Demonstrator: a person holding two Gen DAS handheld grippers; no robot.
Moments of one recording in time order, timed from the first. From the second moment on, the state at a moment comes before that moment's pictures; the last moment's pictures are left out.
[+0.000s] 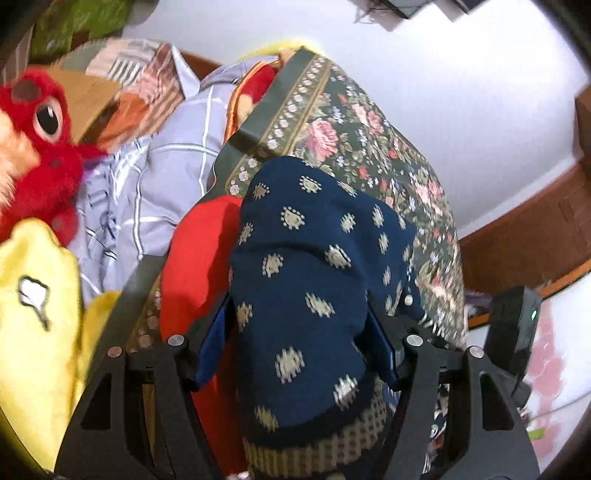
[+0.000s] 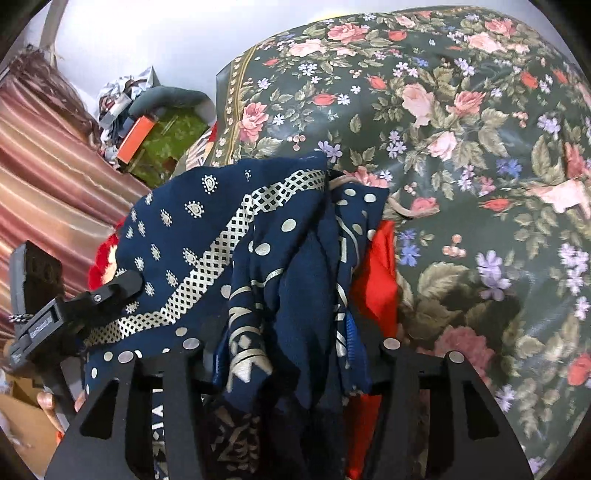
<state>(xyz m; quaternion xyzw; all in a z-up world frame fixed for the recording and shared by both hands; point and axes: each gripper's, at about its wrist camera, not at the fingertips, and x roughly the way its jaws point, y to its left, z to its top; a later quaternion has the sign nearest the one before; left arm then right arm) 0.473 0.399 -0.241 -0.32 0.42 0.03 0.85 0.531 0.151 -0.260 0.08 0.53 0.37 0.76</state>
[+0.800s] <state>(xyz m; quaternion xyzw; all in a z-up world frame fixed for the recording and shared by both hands) 0.332 0.294 -0.197 -0.11 0.46 0.10 0.87 0.414 0.068 -0.200 -0.04 0.52 0.35 0.78</state>
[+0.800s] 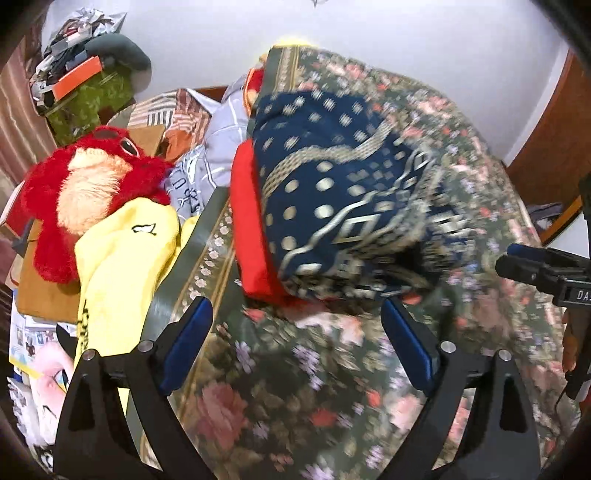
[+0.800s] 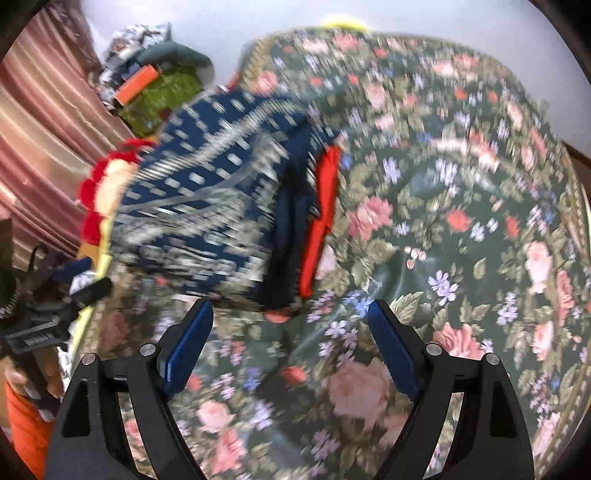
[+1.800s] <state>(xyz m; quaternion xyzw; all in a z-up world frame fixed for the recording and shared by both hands) 0.060 0.101 0.040 -0.01 0.03 0.15 0.99 0.146 -0.057 0.036 0.07 0.06 0.40 0.91</state>
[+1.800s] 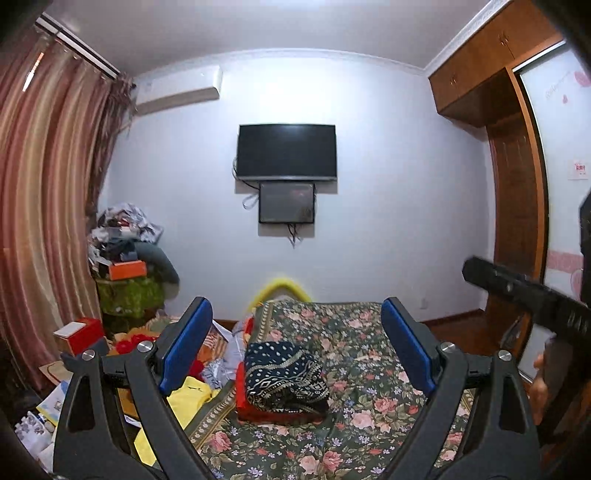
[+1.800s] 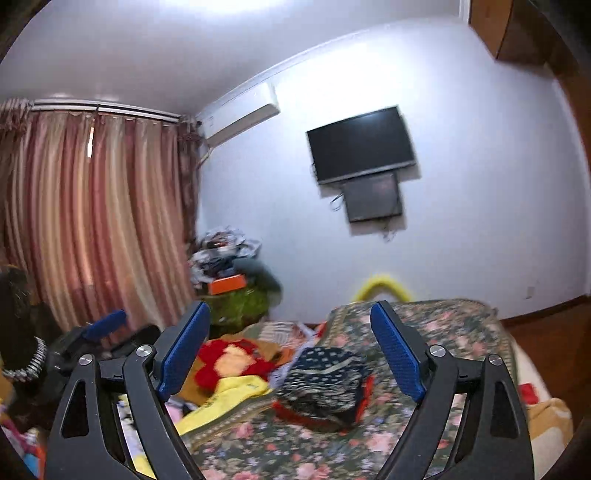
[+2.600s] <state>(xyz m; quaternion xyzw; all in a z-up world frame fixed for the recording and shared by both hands) 0.059 0.095 0.012 -0.02 0.07 0.17 0.98 0.137 -0.055 0.024 0.04 0.08 0.35 0.93</state>
